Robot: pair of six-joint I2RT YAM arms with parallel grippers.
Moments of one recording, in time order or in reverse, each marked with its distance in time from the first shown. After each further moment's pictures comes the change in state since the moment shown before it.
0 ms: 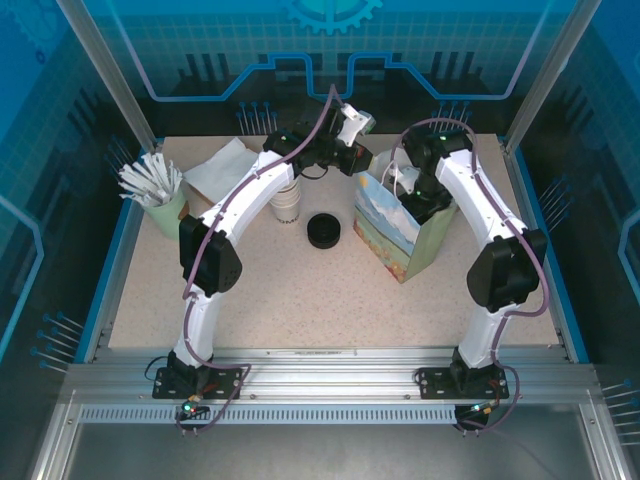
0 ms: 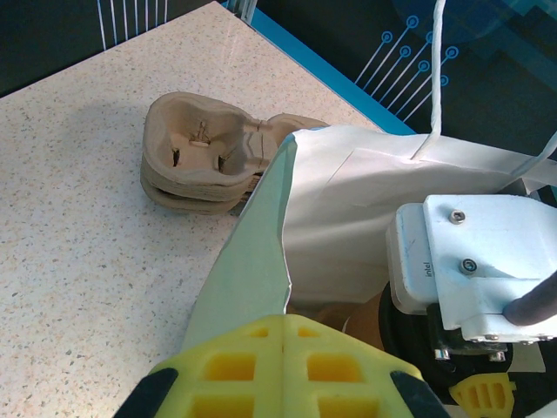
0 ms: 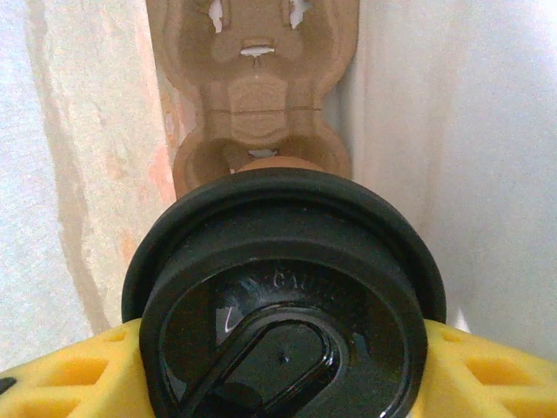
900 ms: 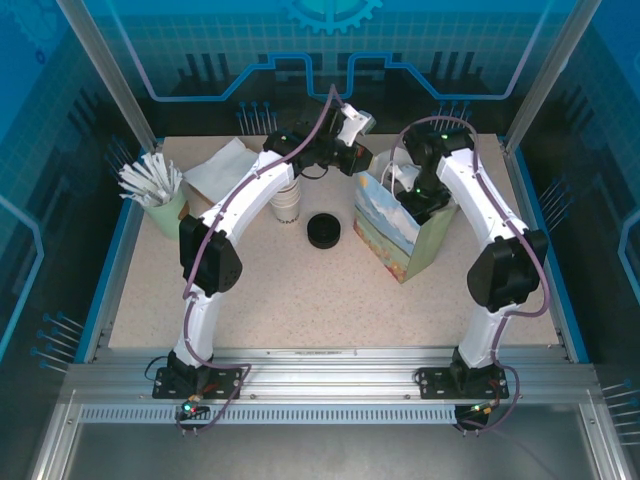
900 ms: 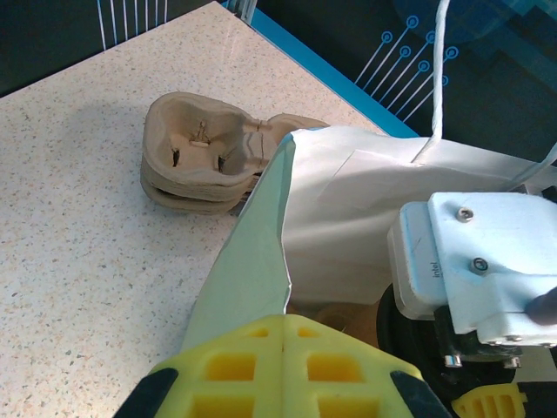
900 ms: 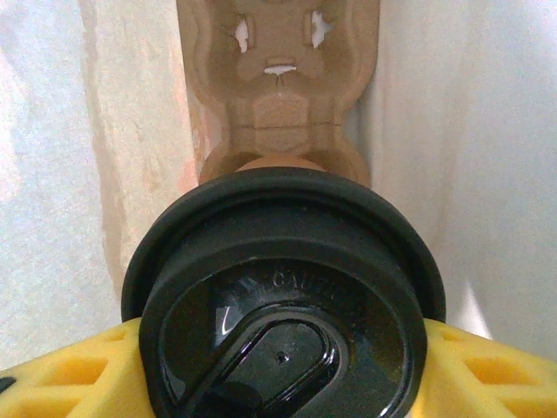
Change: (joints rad) left arm 0.000 0.000 0.002 -0.001 0.000 0.000; right arm -0.003 0.000 0.014 0.000 -0.053 0.008
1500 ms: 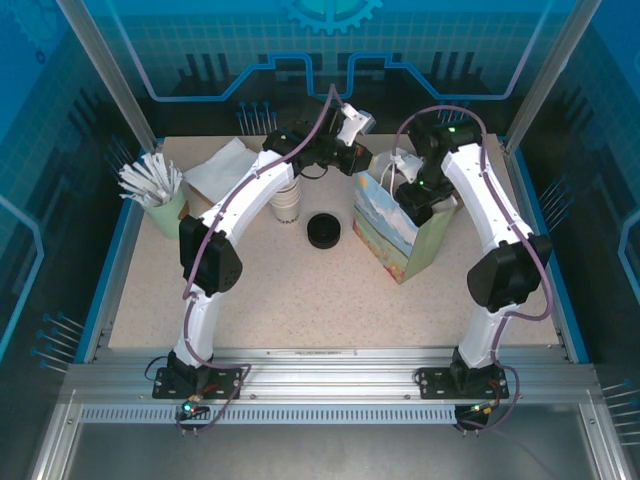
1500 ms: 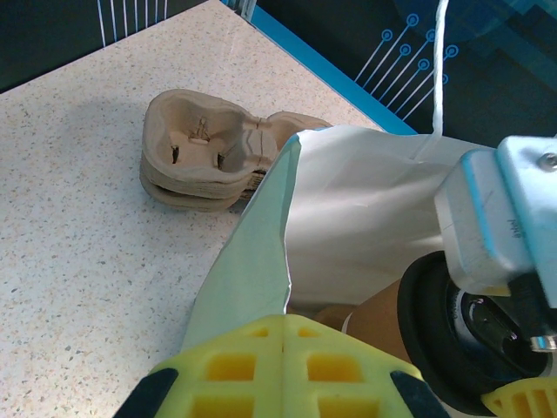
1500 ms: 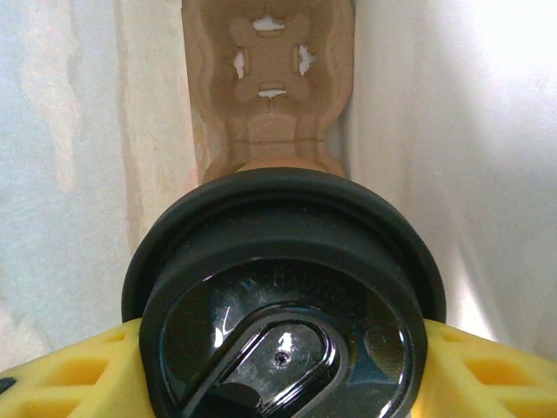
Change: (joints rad) left arm 0.000 0.002 0.013 -0.018 0.000 -0.002; right arm 0.000 0.000 0.108 -0.056 0.000 0.002
